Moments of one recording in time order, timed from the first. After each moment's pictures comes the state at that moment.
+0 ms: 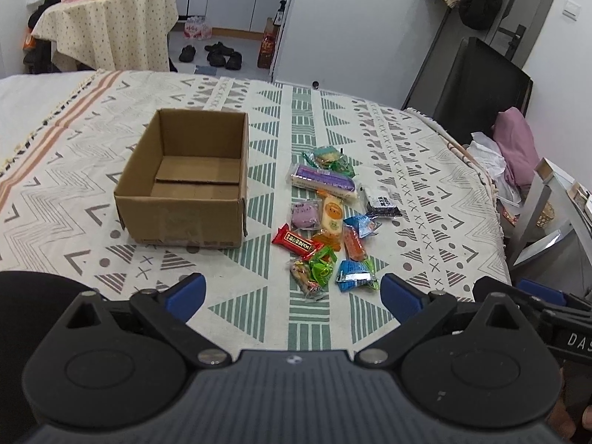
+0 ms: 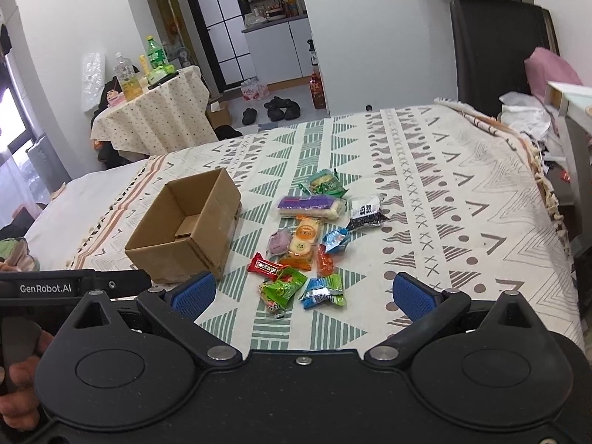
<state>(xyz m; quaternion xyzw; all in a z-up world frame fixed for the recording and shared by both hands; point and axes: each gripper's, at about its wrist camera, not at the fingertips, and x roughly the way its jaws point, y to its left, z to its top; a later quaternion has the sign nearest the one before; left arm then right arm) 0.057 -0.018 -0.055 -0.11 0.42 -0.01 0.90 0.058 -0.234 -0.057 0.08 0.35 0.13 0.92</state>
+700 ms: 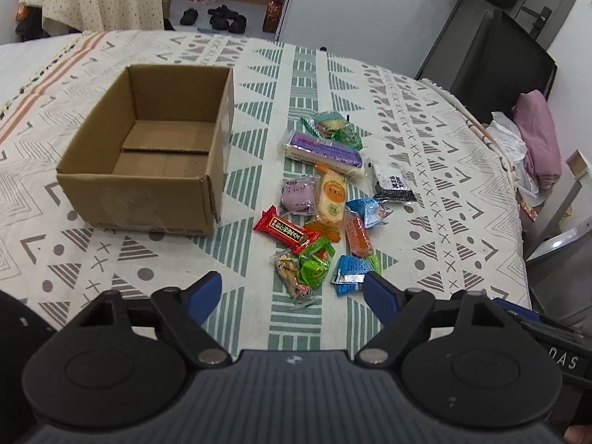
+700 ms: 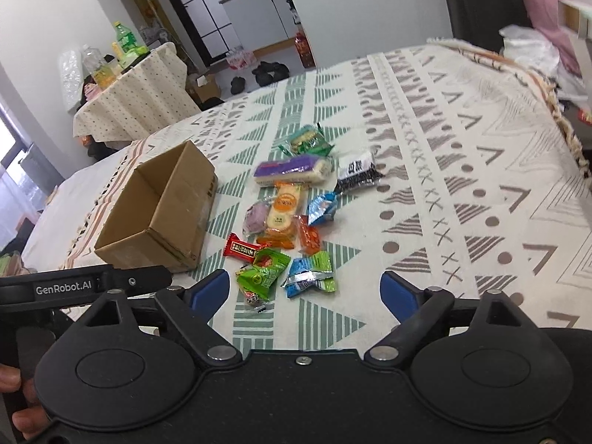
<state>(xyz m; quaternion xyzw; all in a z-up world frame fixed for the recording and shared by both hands) 0.119 -0.040 -0.108 -0.13 0.48 0.00 0.87 0.113 -0.251 -0.112 0.13 0.42 0.13 0.89</state>
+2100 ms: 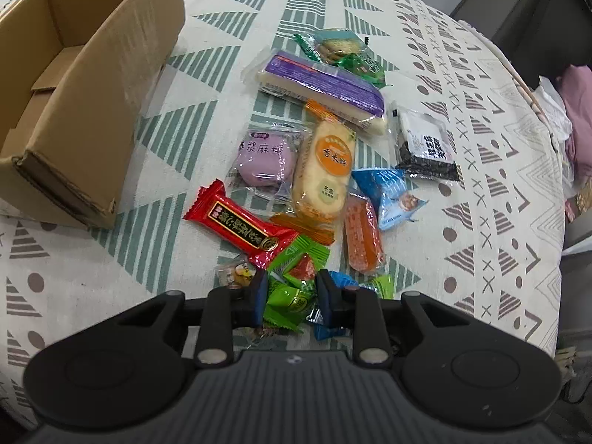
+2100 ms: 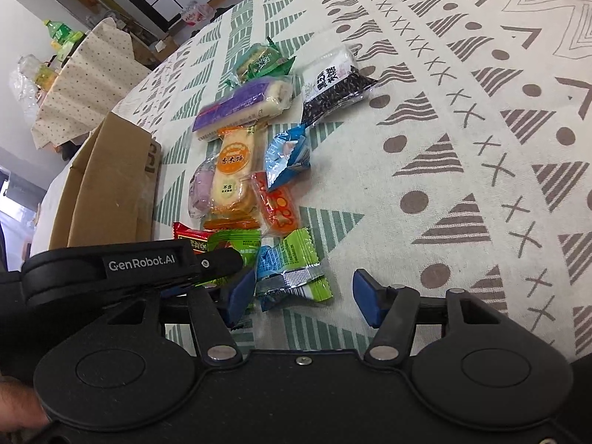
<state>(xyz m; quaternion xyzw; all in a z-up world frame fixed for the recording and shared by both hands) 0.224 -0.077 -0.204 -0.16 0.57 0.01 0.81 0.196 -0.239 -0.211 0.21 0.53 0.11 0.82</state>
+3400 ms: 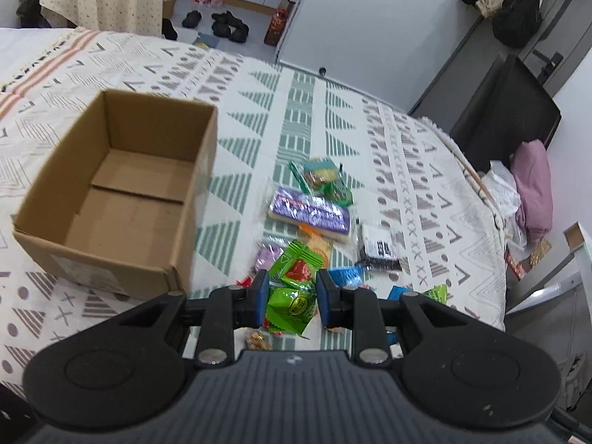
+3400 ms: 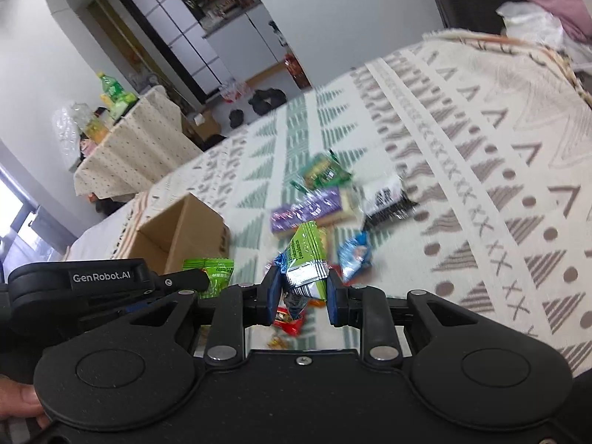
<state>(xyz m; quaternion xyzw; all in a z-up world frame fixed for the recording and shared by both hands) 0.184 -0.027 -0.094 -0.19 0.44 0.00 0.88 0.166 -0.227 -0.117 0.20 0.38 0.13 0.89</state>
